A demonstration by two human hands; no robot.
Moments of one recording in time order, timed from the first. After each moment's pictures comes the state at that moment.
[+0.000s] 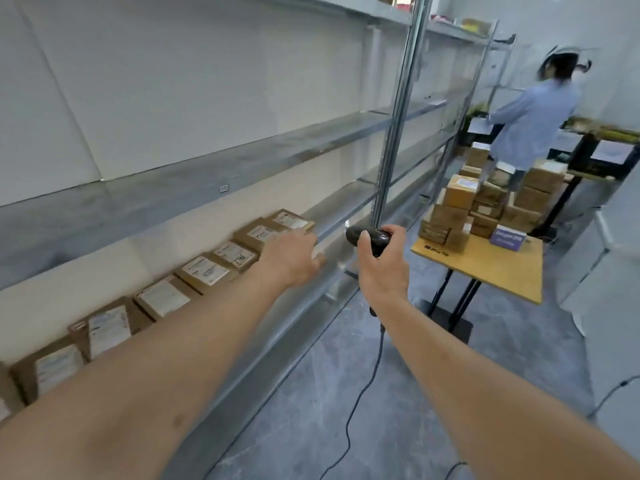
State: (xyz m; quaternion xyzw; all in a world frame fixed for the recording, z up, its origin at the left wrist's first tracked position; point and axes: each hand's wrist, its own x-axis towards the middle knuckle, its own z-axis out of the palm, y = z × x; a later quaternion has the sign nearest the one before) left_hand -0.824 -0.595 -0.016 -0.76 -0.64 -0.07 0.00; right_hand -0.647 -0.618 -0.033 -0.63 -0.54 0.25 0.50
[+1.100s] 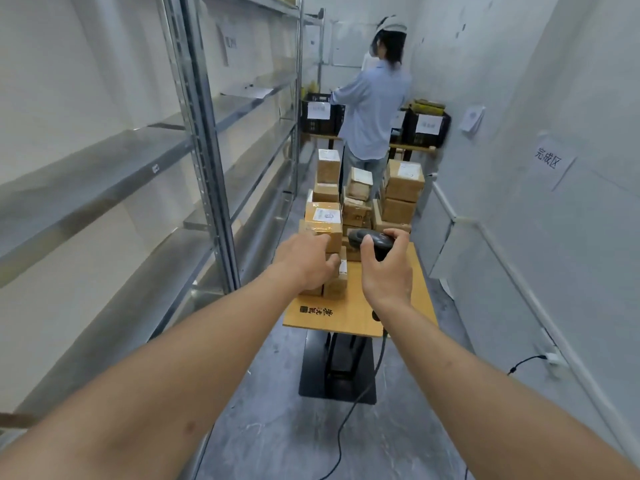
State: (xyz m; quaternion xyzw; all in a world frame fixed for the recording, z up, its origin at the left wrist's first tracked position) left_hand -0.412 -0.060 -0.027 -0.89 -0.43 -0.11 -0.06; right_hand -0.293 -0.166 -0.033 -0.76 -0.35 0.09 0.53
